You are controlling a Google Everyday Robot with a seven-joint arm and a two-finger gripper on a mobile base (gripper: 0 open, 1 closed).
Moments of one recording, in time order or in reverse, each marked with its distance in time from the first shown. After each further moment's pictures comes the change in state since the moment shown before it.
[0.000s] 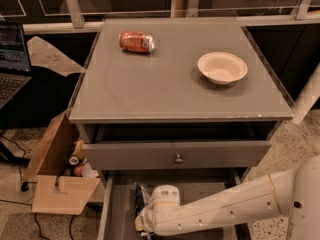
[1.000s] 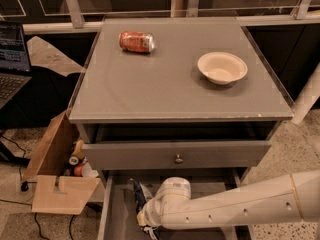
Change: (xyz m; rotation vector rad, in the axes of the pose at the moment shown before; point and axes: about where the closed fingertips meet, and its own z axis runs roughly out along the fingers) arm -0.015 0.002 -0.042 -0.064 -0.038 -0.096
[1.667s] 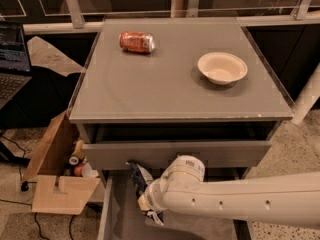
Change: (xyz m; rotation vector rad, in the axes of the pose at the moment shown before) arm -0.044 0.013 -0.101 -0.002 -0.069 -0.127
